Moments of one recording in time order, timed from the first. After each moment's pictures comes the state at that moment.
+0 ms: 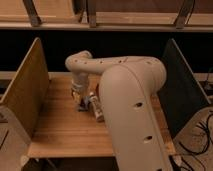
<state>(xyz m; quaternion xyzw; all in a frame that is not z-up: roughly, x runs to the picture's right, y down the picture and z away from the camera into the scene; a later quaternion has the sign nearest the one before) -0.143 0.077 0.843 -0.39 0.08 0.30 0.87</state>
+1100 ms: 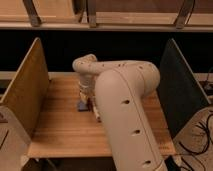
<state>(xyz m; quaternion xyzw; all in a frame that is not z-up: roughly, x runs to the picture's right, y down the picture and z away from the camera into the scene) -0.105 0.065 0.896 -0.38 0.12 0.34 0.85</state>
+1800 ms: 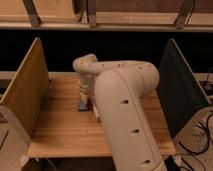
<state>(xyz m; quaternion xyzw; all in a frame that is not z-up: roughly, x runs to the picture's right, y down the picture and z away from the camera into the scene) -0.105 0.066 0.896 -0.38 0.12 0.34 0.85</state>
